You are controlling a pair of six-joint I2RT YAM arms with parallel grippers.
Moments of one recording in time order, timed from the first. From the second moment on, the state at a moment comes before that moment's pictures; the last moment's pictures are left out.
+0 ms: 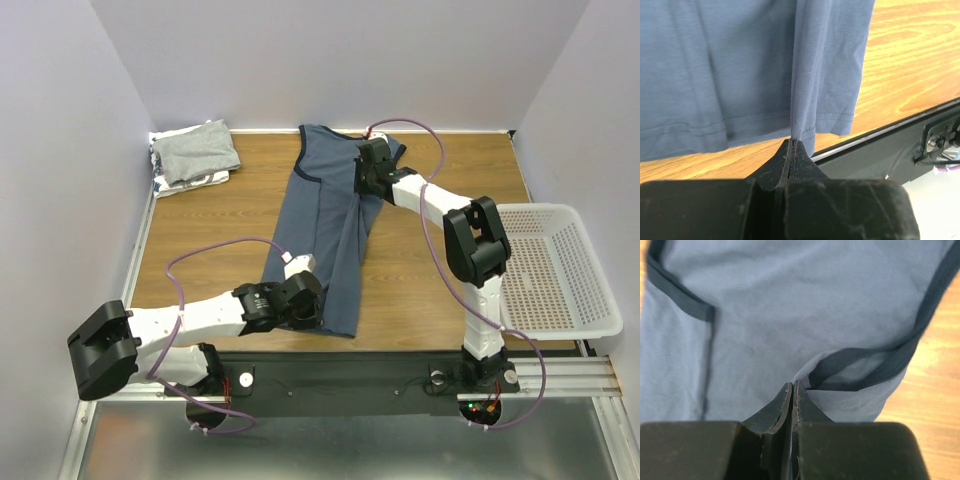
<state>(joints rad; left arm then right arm) -1.11 1.16 0.60 -0.36 -0.15 -1.05 0.46 2.11 1.61 -0.20 0.20 0.37</state>
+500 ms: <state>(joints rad) -1.10 1.12 0.60 -0.46 -0.21 -1.09 0.51 2.22 1.75 -0.20 0.17 0.39</state>
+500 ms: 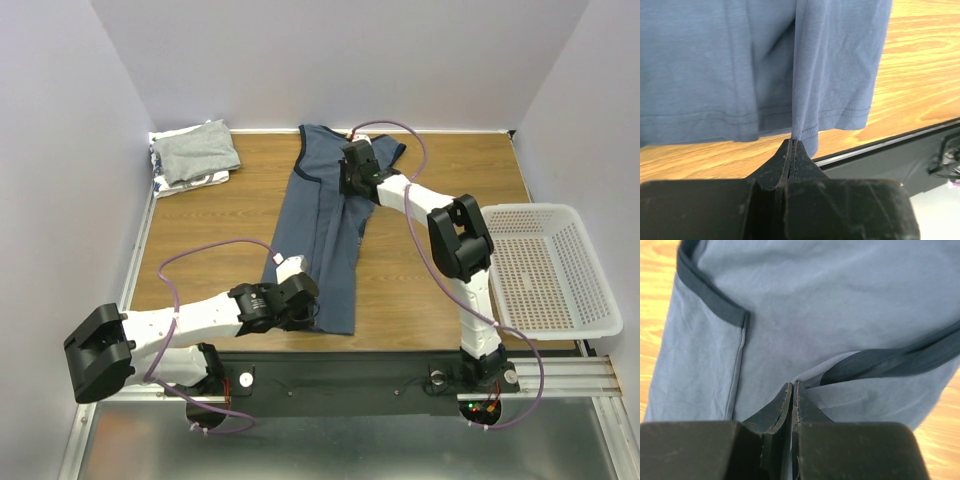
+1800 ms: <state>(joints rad) -1.02 1.11 0.77 -0.65 -0.31 -1.00 0.54 2.11 1.68 -0.20 0.21 0.42</state>
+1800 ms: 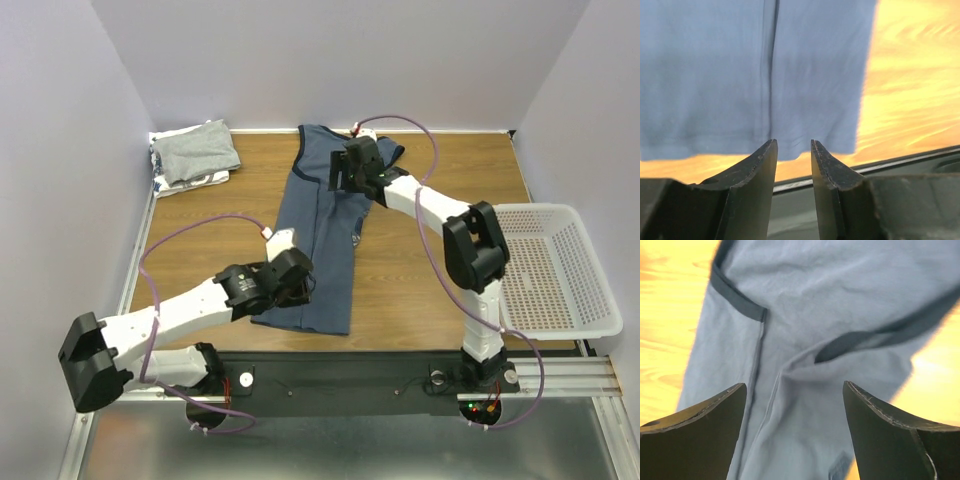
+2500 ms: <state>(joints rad) -0.77 1.46 0.97 -0.31 -0.12 -0.65 0.94 1.41 0.72 -0.27 0.21 0.80</state>
